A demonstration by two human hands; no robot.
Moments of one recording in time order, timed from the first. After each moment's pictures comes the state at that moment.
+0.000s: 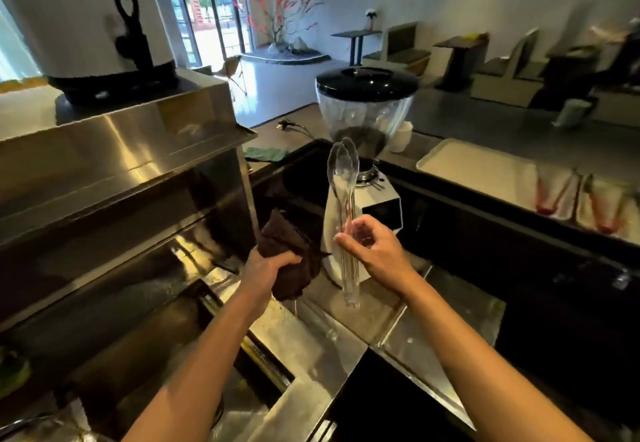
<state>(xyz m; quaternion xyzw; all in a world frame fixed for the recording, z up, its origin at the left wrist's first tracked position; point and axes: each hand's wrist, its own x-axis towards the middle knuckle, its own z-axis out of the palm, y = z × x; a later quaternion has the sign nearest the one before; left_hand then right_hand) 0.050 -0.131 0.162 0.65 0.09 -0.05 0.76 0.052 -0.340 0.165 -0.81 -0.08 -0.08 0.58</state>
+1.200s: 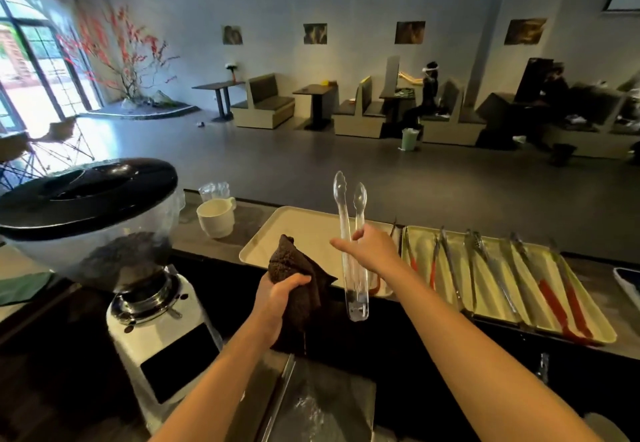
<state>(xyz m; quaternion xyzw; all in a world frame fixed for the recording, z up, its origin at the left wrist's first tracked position) 0.204 -0.536 0.190 0.62 -0.03 -0.21 0.76 0.184 -0.738 0.219 -0.89 0.24 -0.11 0.37</state>
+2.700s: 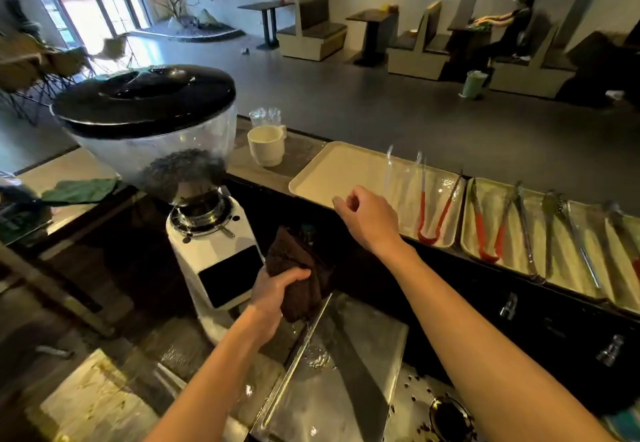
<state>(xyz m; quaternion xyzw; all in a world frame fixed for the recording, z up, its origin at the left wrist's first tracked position) 0.180 -0.445 0.121 0.59 0.10 -0.20 0.77 0.215 -0.641 0.168 -0.94 0.13 -0.14 0.28</state>
